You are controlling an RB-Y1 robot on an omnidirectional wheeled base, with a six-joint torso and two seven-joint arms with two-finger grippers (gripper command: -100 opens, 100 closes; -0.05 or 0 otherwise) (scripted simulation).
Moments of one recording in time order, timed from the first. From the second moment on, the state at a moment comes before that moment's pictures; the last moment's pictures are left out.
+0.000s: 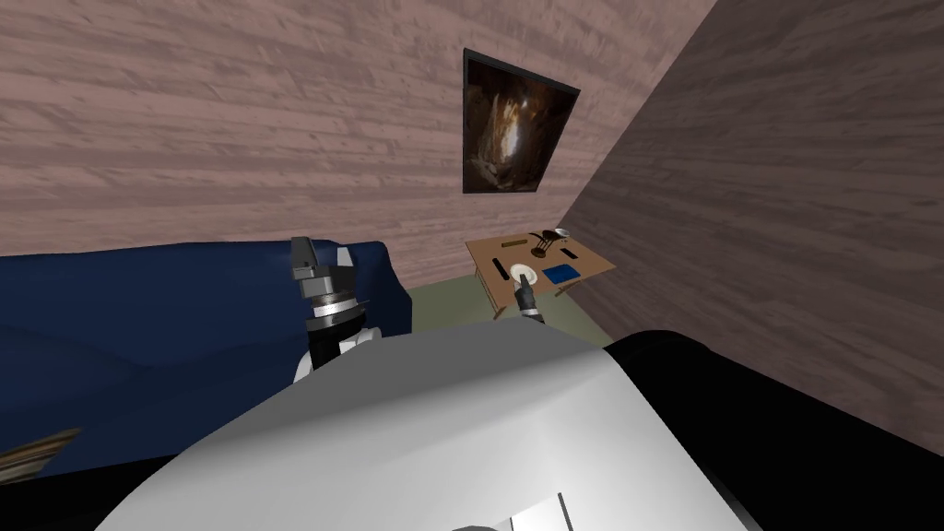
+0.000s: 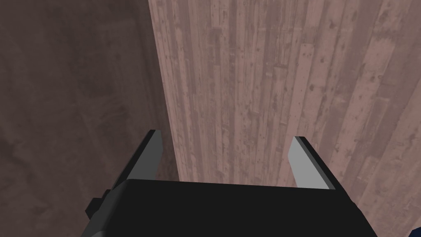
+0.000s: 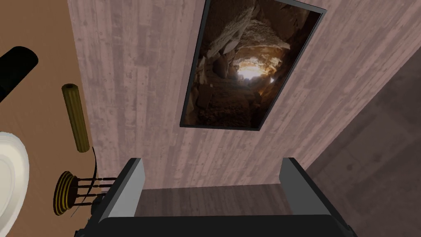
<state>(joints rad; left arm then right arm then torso) 0.54 0.00 0.07 -2.26 -0.07 -0.52 0.10 0.68 -0.18 0.00 -1.84 0.00 -0.60 -0.03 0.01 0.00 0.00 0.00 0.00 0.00</state>
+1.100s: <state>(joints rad) 0.54 0.00 0.07 -2.26 -0.07 -0.52 0.10 0.76 -0.23 0.03 -1.58 0.04 -0.59 0.02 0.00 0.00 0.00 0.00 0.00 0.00</state>
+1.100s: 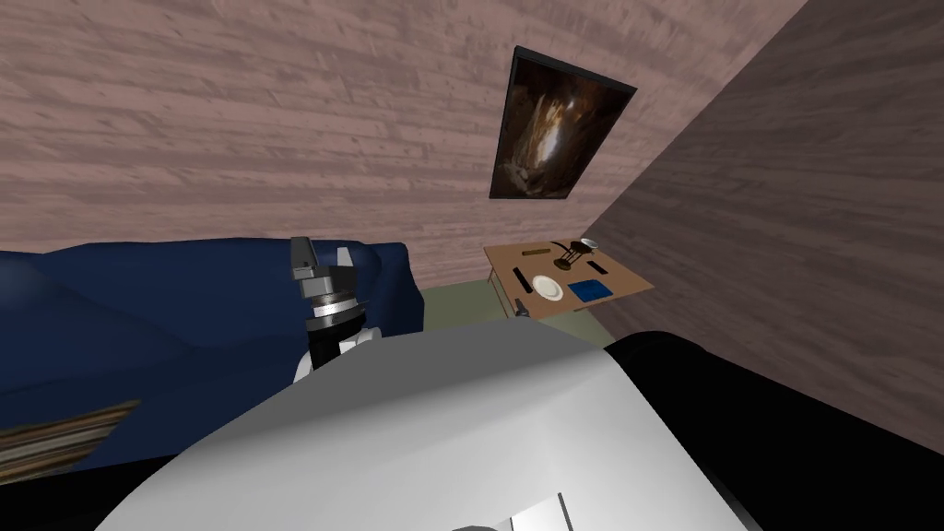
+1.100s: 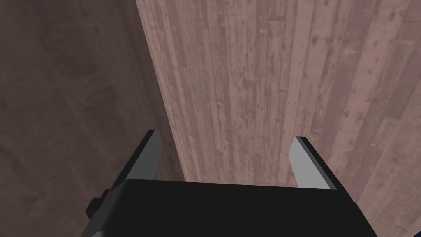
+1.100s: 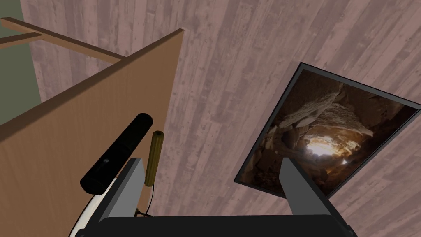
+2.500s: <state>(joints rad) 0.54 0.00 0.07 -2.26 -0.07 -0.52 0.10 0.87 -0.30 0.09 -1.22 0.12 -0.55 0.10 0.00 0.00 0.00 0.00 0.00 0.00</state>
